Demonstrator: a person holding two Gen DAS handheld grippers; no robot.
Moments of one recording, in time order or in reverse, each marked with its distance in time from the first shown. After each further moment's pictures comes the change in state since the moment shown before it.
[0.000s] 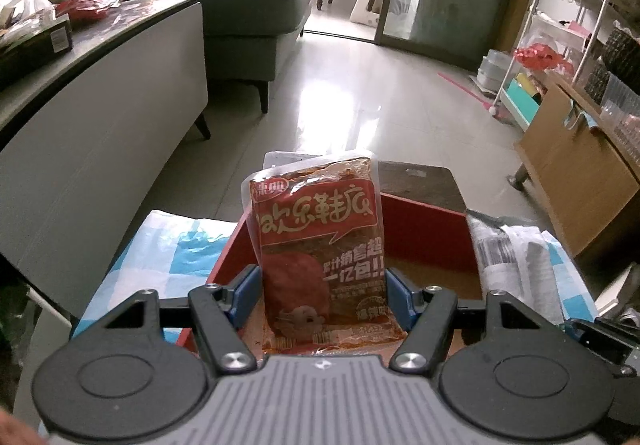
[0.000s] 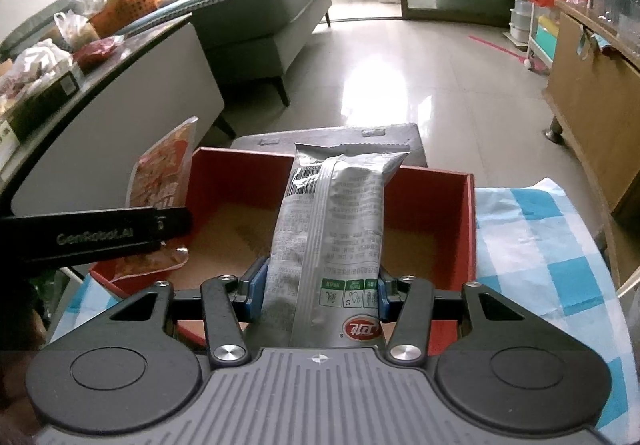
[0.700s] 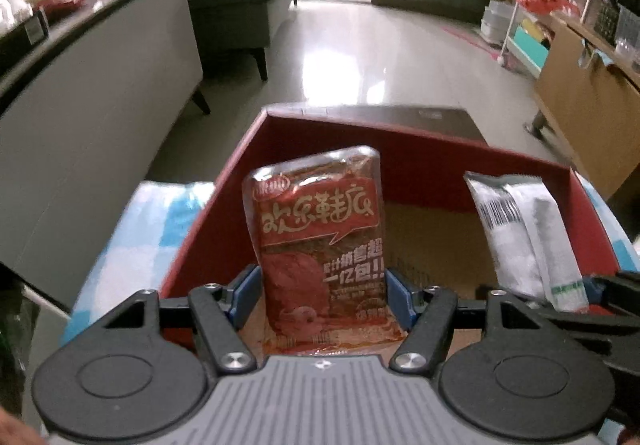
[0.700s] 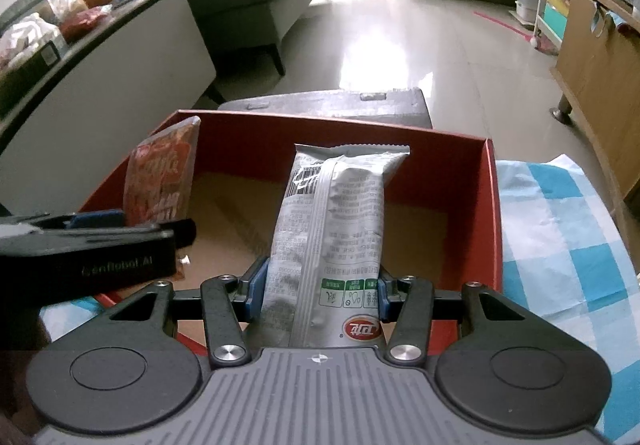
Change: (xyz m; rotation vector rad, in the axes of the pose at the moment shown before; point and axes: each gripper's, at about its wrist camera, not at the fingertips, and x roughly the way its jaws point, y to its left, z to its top) left arm 0.035 -0.010 -0.024 0.092 0.106 0.060; right arm 0.036 -0.003 -0.002 -0.008 0.080 -0.012
